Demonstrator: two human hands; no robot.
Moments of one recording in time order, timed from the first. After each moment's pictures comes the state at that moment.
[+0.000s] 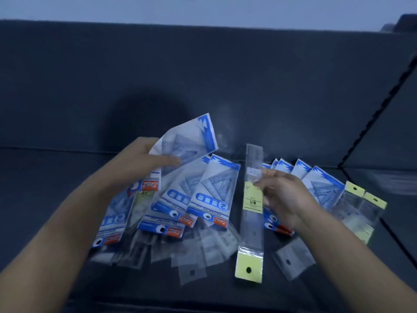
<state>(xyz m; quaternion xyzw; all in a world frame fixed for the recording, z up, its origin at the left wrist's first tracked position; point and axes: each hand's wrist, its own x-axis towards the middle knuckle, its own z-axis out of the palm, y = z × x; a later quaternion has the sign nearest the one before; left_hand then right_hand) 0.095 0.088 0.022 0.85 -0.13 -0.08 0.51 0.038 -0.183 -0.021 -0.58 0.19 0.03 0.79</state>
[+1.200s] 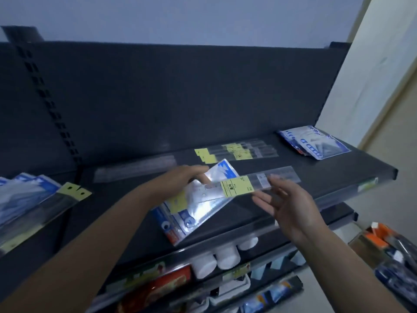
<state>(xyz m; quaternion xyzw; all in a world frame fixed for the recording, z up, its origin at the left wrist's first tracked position) -0.082 -0.548 0.001 0.79 -0.35 -0.30 0.41 -0.259 -0.719 -0.010 -0.43 0.27 -0.23 0.83</state>
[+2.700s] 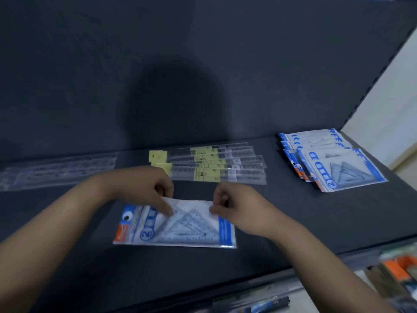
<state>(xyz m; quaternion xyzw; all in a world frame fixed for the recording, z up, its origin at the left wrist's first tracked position) -0.022 -0.675 -0.009 0.87 -0.38 -0.31 0.07 -0.150 -0.878 -0.047 -0.92 0.00 0.05 0.38</state>
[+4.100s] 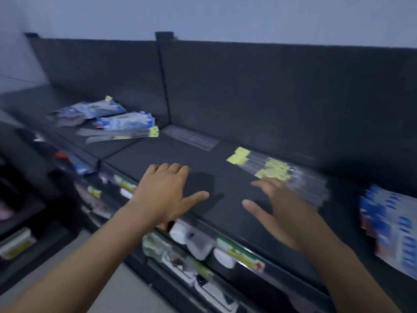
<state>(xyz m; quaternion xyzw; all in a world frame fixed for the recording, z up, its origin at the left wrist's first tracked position) -0.250 -0.670 0.007 0.99 0.04 0.05 -0.08 -0.197 -0.912 -0.007 -0.94 -0.28 -0.01 0.20</state>
